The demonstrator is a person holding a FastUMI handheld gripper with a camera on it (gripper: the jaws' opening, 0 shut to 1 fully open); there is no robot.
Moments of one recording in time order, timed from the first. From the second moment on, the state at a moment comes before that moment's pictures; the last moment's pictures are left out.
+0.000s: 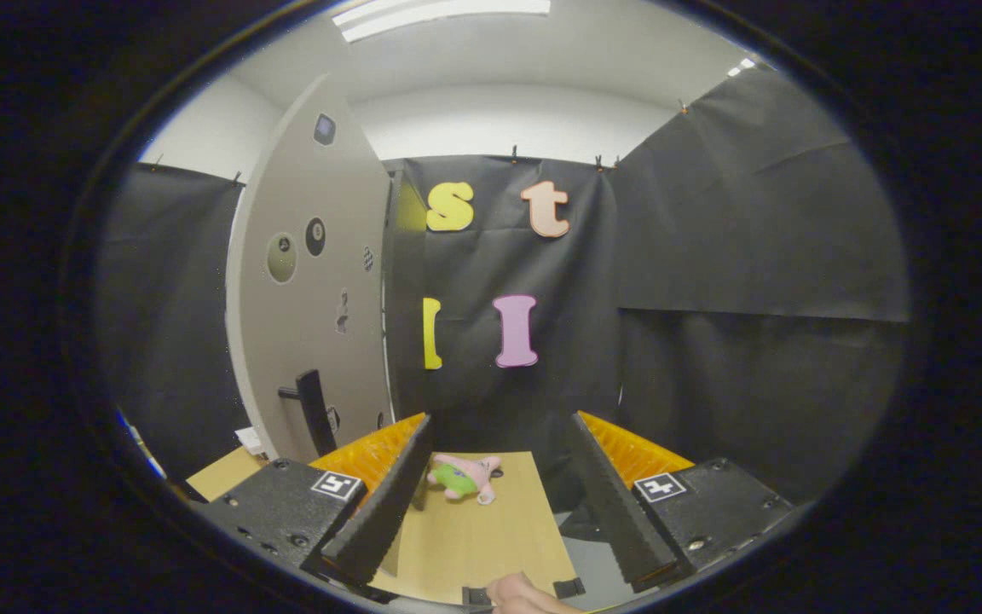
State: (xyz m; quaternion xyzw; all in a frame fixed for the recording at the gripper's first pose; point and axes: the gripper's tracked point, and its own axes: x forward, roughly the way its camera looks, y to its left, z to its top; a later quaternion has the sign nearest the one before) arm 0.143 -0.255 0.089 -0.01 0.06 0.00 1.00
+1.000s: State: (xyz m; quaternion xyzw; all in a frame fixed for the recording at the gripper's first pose) arm 0.164 -0.144 0.051 -0.01 0.11 0.07 0.99
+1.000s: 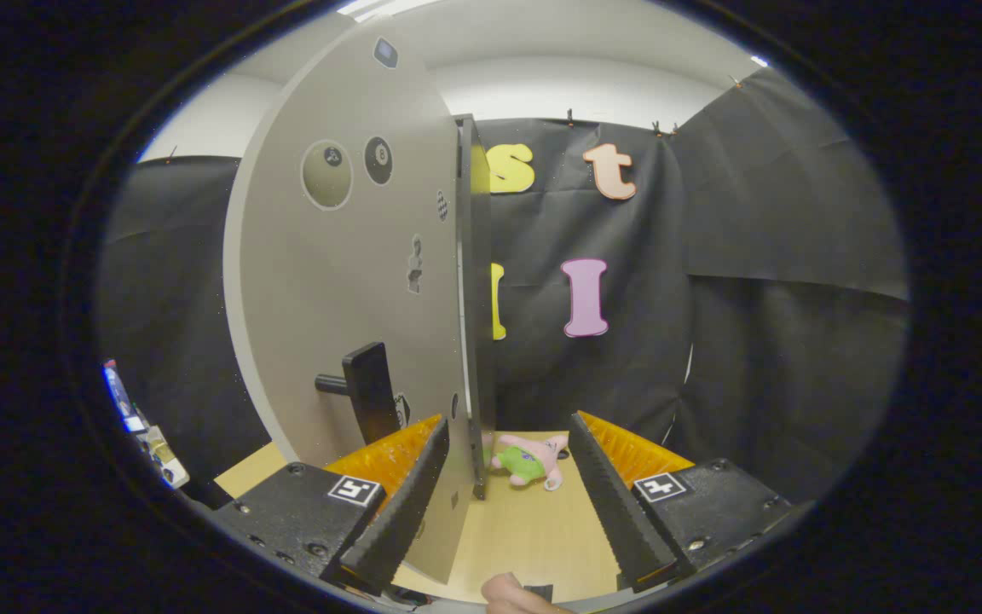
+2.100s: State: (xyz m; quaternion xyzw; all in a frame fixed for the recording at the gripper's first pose) arm 0.183 0.014 0.037 0.01 0.13 0.11 0.99
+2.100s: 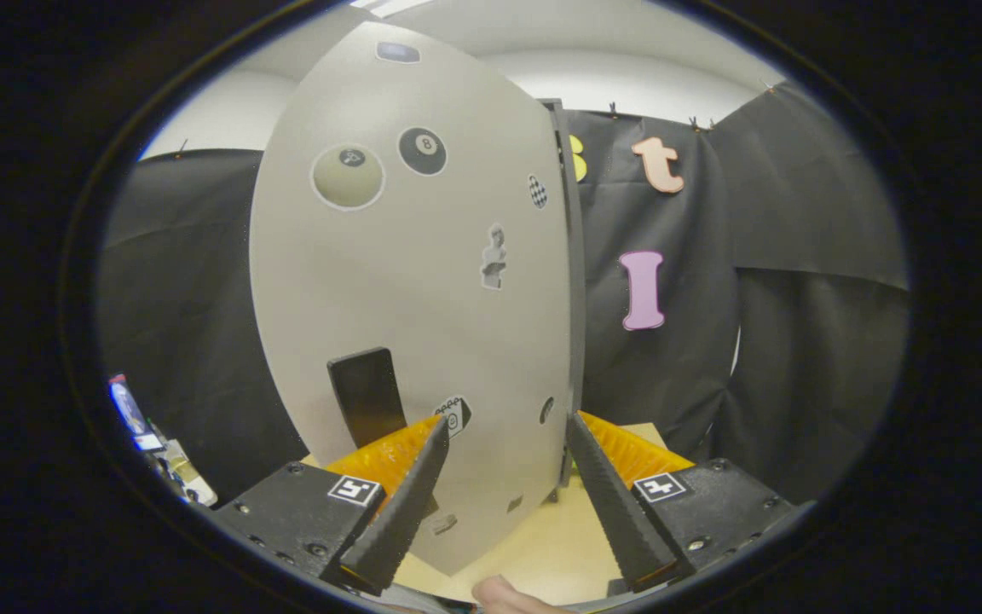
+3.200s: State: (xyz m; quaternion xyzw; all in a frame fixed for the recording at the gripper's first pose) arm 0.221 0.091 0.044 -0.02 0.02 0.08 1.00
